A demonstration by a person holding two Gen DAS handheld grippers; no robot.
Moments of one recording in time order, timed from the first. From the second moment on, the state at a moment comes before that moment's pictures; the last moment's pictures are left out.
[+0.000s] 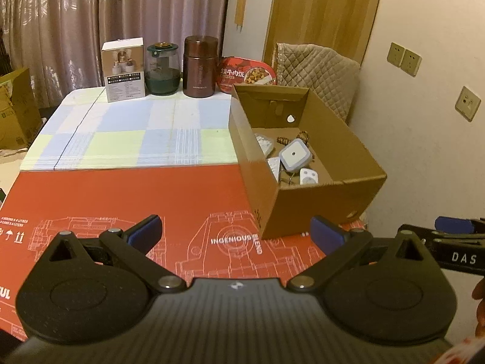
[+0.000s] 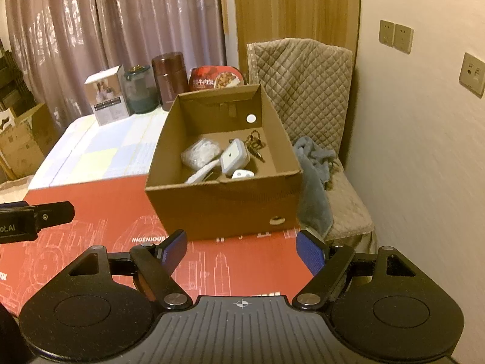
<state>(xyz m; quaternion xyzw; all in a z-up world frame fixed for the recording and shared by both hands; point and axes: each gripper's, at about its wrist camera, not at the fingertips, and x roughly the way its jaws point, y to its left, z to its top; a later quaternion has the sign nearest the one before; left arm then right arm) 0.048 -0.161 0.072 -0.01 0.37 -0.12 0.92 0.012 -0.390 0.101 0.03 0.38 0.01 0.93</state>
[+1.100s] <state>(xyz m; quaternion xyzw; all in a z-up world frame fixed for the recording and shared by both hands) 0.002 -0.160 0.063 0.01 0.37 -0.10 0.92 -0.023 -0.373 0.106 0.03 0.38 0.03 0.92</state>
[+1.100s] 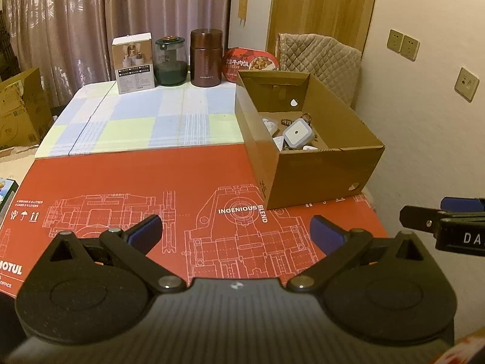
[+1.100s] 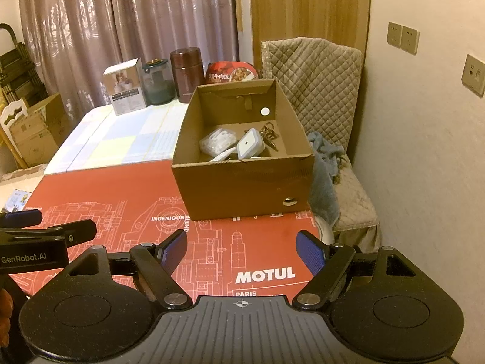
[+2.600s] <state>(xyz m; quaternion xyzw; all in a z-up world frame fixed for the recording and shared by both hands) -0.002 -0.166 0.060 0.00 0.37 -0.11 0.92 -0.025 -0.375 0.096 0.03 0.39 0.03 0.92</state>
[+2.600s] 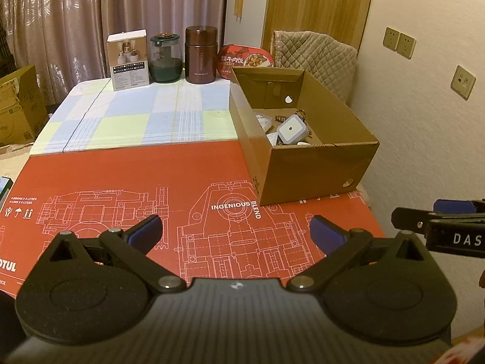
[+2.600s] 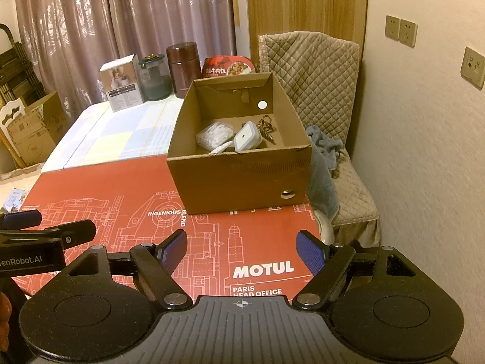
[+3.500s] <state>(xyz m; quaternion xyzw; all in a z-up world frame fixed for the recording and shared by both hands) -0.001 -0.167 0.058 0.00 0.37 -0.11 0.92 -0.024 -0.376 0.097 0.03 0.39 0.02 0.92</state>
